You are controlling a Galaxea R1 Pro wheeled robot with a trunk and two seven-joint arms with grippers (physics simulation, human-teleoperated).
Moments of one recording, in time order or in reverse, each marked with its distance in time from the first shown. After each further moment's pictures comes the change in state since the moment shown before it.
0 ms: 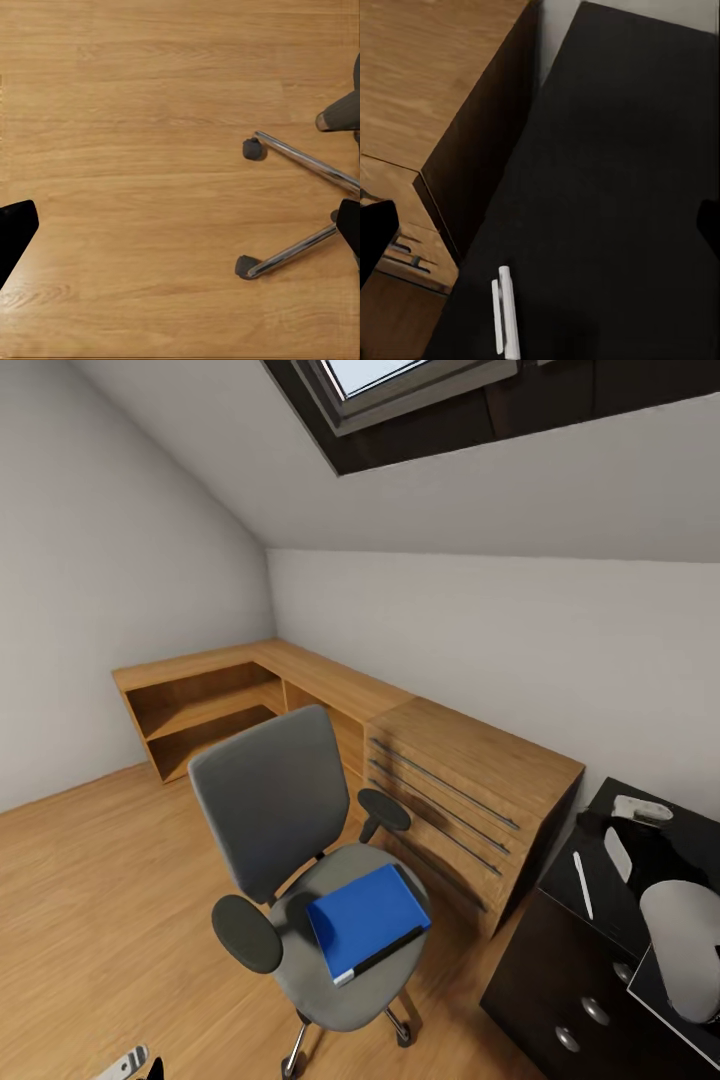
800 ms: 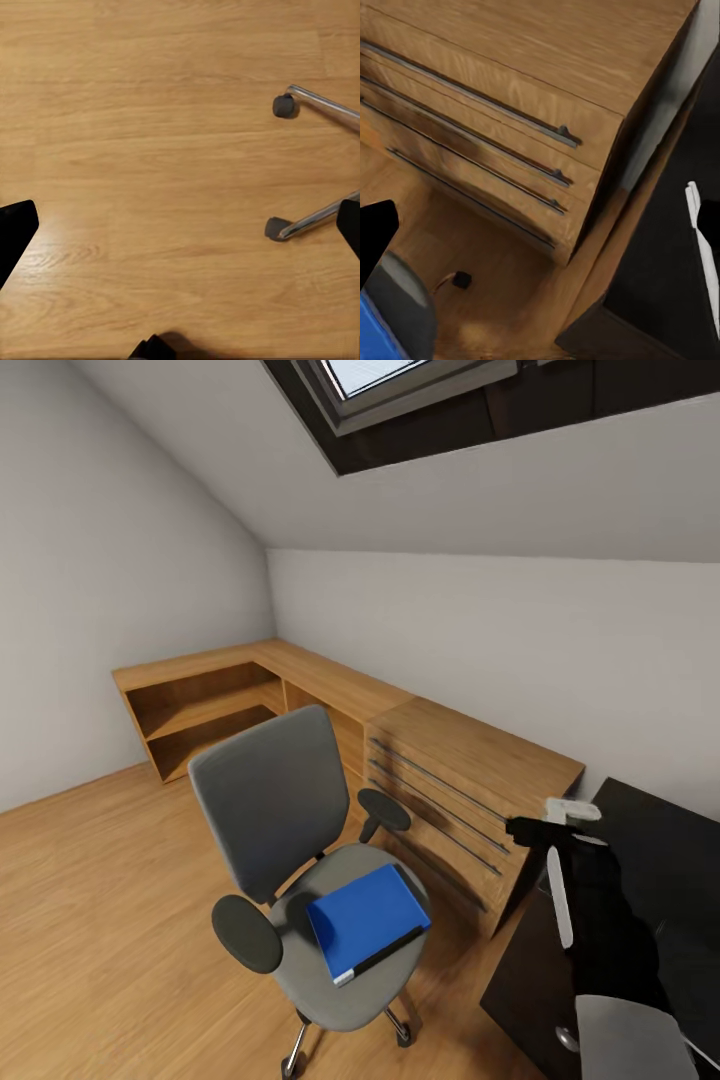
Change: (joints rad) left arm 0.000 0.000 -0.005 0.115 -0.006 -0.002 0.003; right arm 0.415 0.350 0.146 -0.995 0.003 0.513 0.072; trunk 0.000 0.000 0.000
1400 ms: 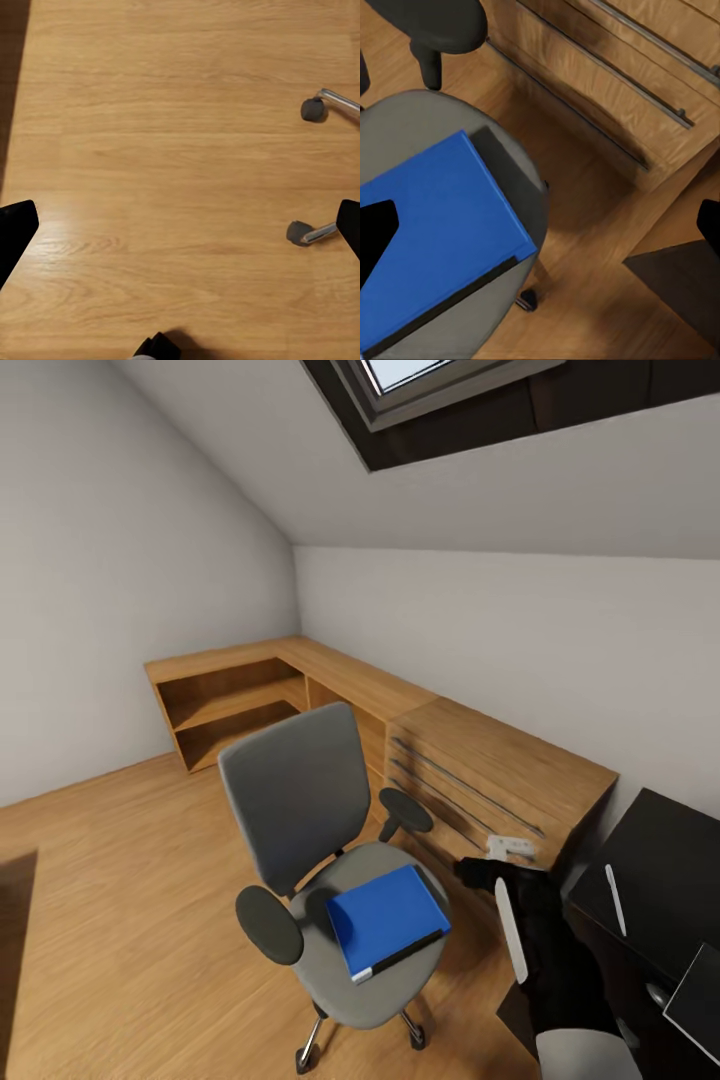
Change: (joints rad) left arm 0.000 0.002 0.002 0.005 -0.002 -0.002 0.001; right arm 0.078 0.098 0.113 0.099 -0.025 0.048 -0.004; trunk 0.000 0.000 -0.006
